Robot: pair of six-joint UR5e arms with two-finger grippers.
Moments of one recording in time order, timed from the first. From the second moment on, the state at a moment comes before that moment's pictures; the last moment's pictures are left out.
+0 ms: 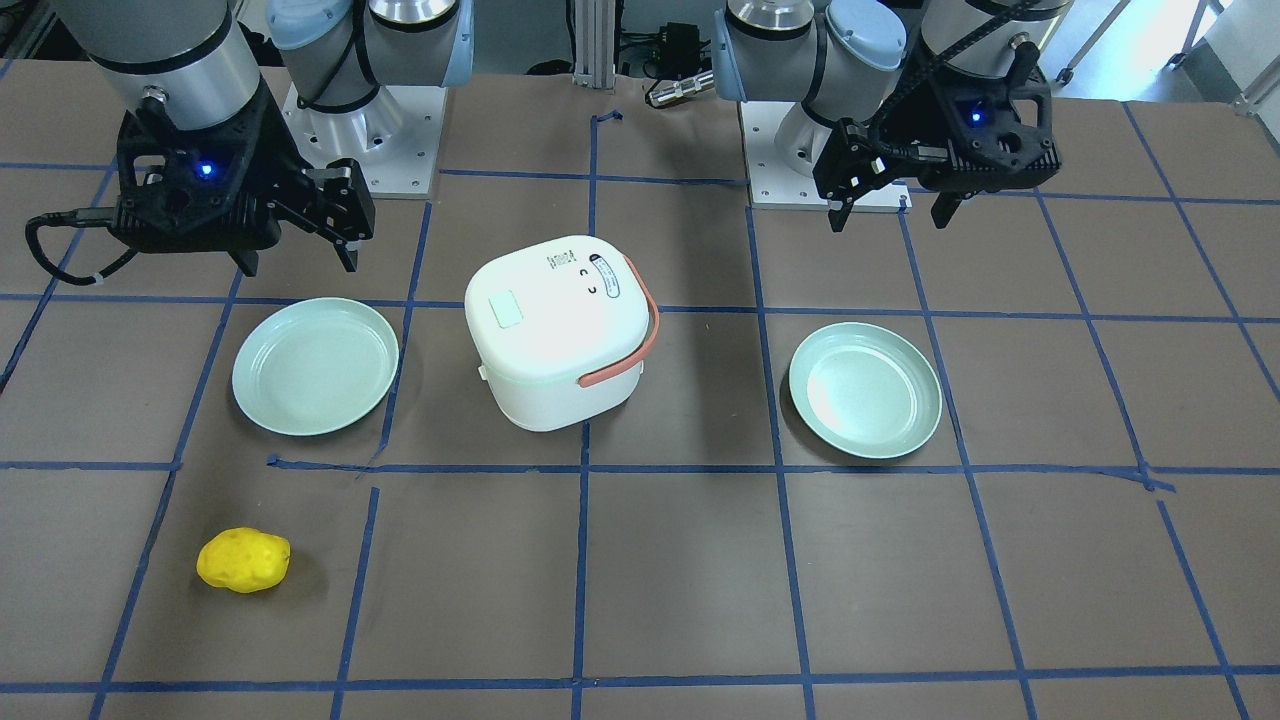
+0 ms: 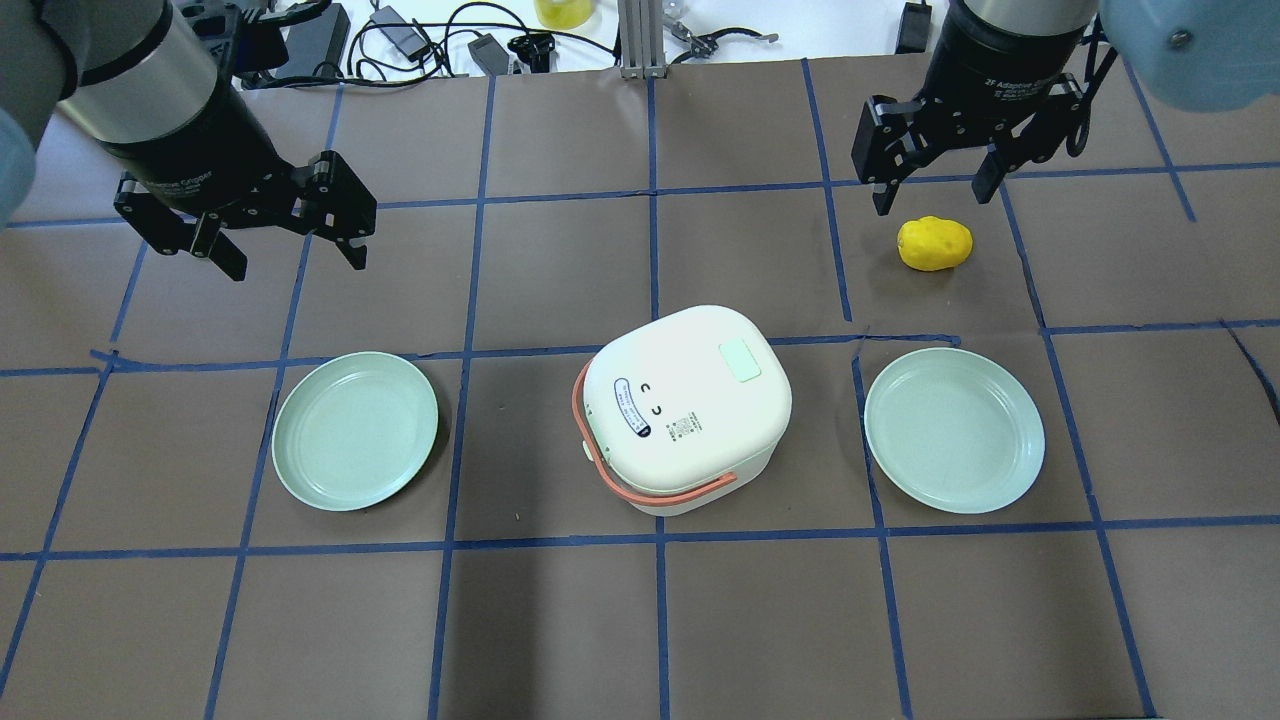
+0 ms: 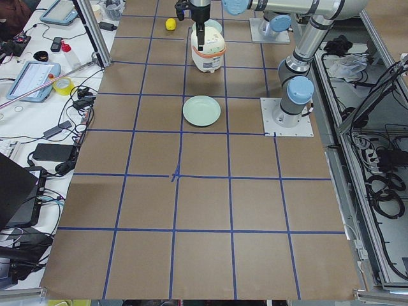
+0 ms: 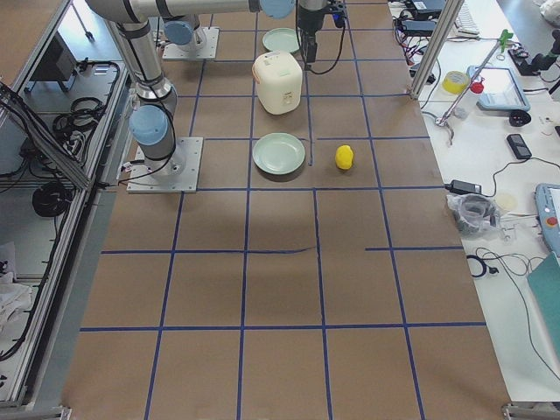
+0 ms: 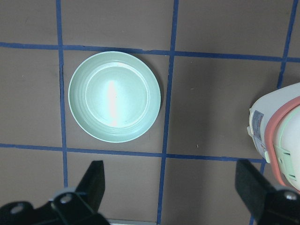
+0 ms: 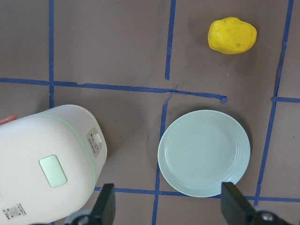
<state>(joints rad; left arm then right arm) -1.55 -1.49 -1.59 -1.62 1.59 -0.05 1.60 -1.51 1.46 -1.50 -1.58 -0.05</state>
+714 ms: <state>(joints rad) -1.55 -1.49 -1.59 -1.62 1.59 -0.05 1.61 -1.51 1.47 -1.49 -1.52 -0.05</state>
